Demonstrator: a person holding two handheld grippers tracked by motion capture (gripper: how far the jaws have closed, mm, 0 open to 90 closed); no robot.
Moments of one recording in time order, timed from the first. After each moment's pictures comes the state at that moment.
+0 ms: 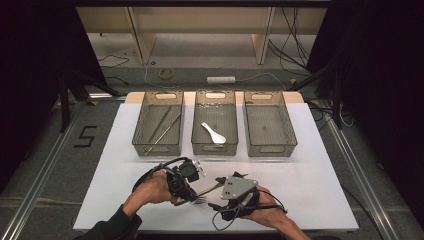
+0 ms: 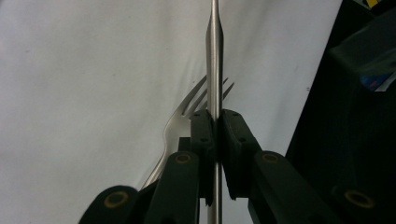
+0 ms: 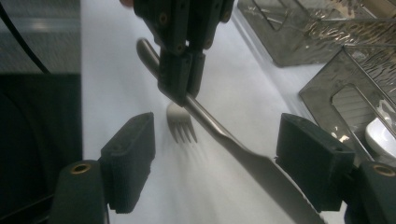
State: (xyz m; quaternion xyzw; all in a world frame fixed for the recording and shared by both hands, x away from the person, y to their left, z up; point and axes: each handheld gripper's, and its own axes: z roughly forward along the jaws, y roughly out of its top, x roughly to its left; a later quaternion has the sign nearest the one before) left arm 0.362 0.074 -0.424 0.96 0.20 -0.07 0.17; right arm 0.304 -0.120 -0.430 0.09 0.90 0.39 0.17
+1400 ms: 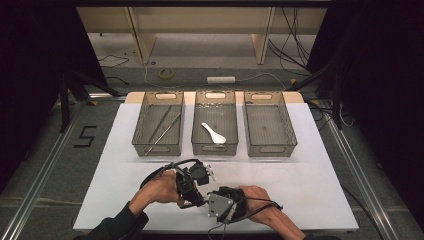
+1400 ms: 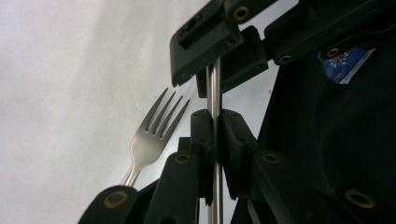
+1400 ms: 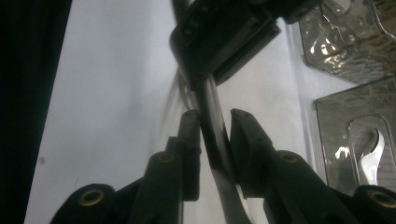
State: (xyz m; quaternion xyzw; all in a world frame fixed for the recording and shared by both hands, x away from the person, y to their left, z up) left arm 0.355 0.051 -0.414 0.97 0.16 -0.09 0.15; right arm 0.300 -0.095 -0.454 -0.08 0.93 0.27 0.25
